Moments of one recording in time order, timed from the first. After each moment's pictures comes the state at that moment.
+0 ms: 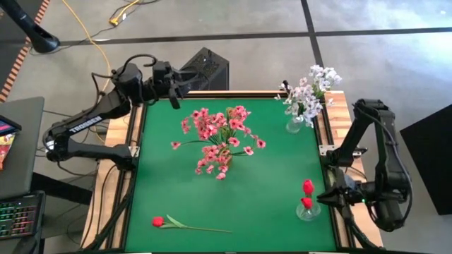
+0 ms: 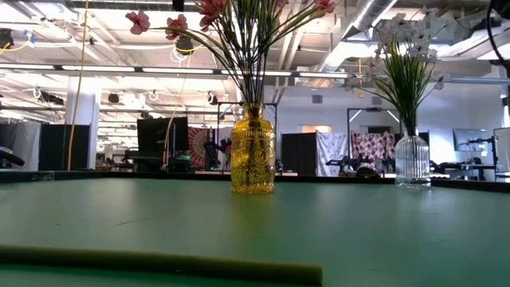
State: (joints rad) left arm 0.51 1.08 1.19 0.00 0.18 -0.29; right arm 1.47 1.13 1.09 -1.21 0.94 1.74
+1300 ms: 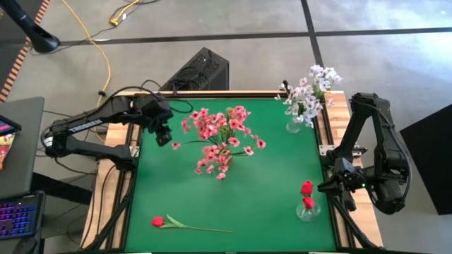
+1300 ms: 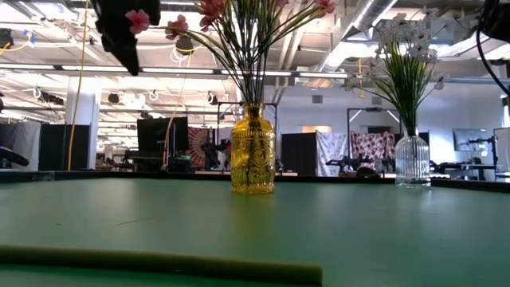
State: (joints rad) left arm 0.36 1.09 1.19 -1.22 -0.10 -0.11; right arm 1.43 0.97 1.09 -1.25 0.89 1.72
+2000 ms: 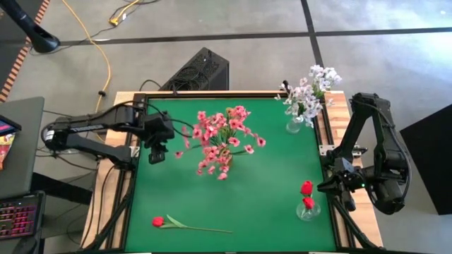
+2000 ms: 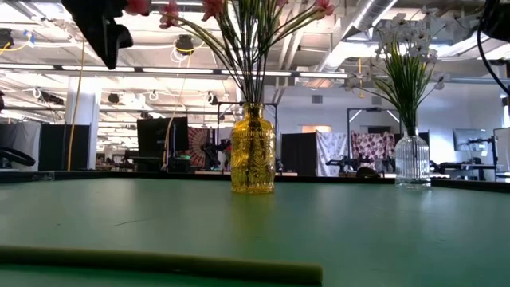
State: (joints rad) left arm 0.14 1.11 1.19 -1.33 0.05 -0.10; right arm 1.42 0.97 1.09 -1.25 0.89 1.69
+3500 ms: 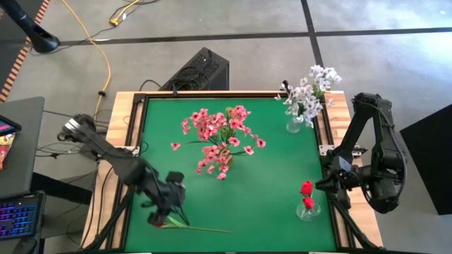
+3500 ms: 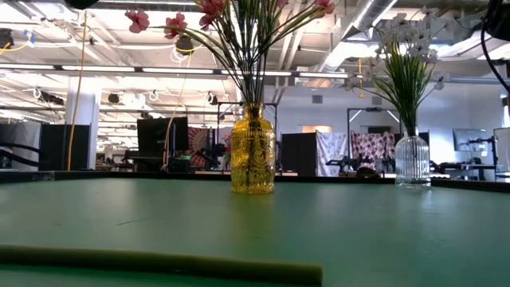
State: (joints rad) left arm -0.60 1.37 1.19 -0.85 0.03 -0.37; right arm 1.37 0.97 1.09 -1.27 0.84 1.68
